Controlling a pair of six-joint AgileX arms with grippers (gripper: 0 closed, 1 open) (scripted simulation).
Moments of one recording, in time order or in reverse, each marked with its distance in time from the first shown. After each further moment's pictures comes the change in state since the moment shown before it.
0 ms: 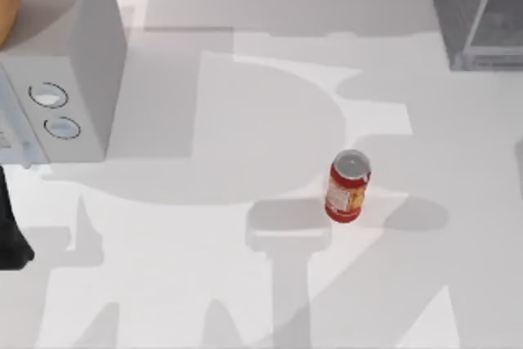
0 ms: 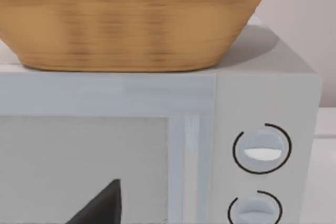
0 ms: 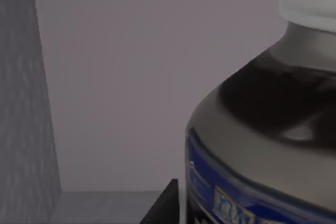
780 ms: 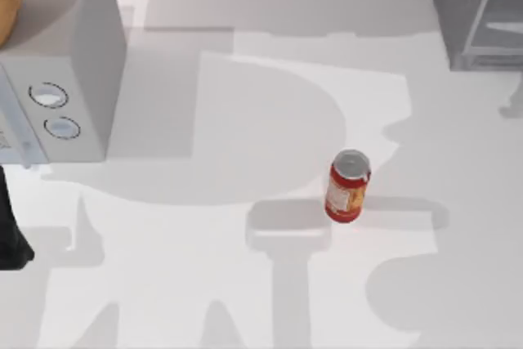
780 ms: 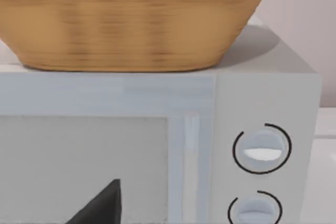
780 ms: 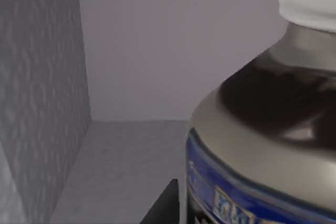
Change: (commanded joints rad) left arm 0.000 0.000 0.000 0.000 0.000 0.000; right arm -0.072 -0.398 -0.570 0.163 -0.082 0.001
